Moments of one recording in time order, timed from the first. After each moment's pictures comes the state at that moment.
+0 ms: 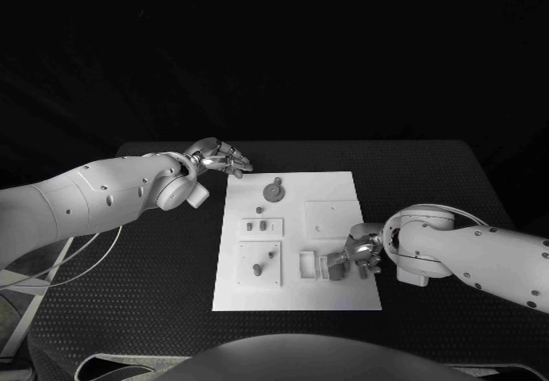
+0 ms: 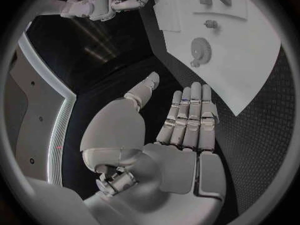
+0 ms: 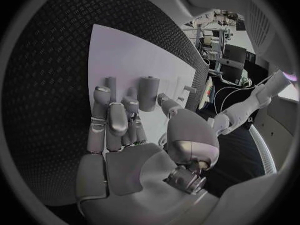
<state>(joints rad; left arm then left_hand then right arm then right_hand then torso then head) 1.18 -0.81 -0.13 1.14 -0.48 -0.13 0.21 1.06 -0.11 0.46 -0.26 0.05 0.82 0.20 0.31 0.49 0.96 0.17 0.23 0.18 0.87 0.12 0.56 0.44 0.04 0.89 0.03 0.06 0.78 1.19 -0.69 -0.24 1.49 -1.08 0.19 -0.51 0.73 -0.08 0.40 -0.01 0.05 0.96 0.09 0.30 0.74 1.07 -0.02 1.09 1.15 1.28 -0.13 1.45 1.03 0.23 1.17 -0.05 0.79 1.31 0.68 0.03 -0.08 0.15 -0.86</state>
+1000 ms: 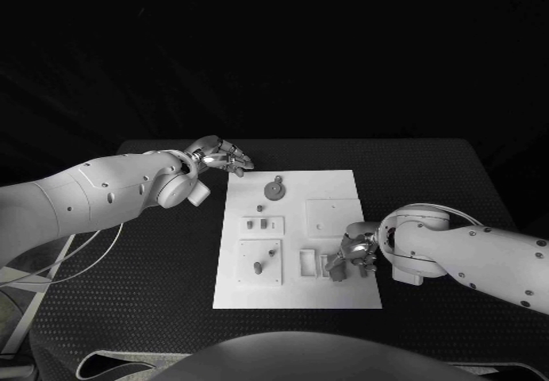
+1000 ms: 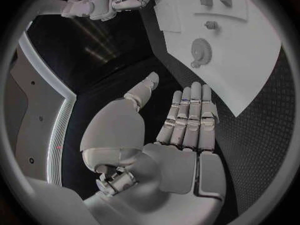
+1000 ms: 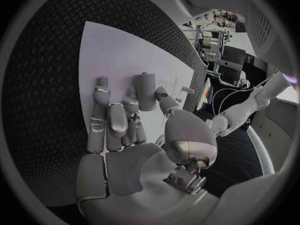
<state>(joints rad) 1.18 -0.81 -0.13 1.14 -0.48 -0.12 0.21 1.05 -0.11 0.46 -0.26 0.05 0.82 0.20 0.31 0.49 0.96 0.17 0.23 0.18 0.87 0.12 0.56 0.44 0.04 0.89 0.03 0.06 0.78 1.18 -0.67 -0.24 1.49 -1.09 0.18 -0.50 0.79 0.02 0.41 -0.27 0.05 0.98 0.09 0.26 0.76 1.07 -0.02 1.11 1.13 1.28 -0.13 1.46 1.02 0.23 1.16 -0.05 0.81 1.31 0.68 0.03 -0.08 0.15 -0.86</state>
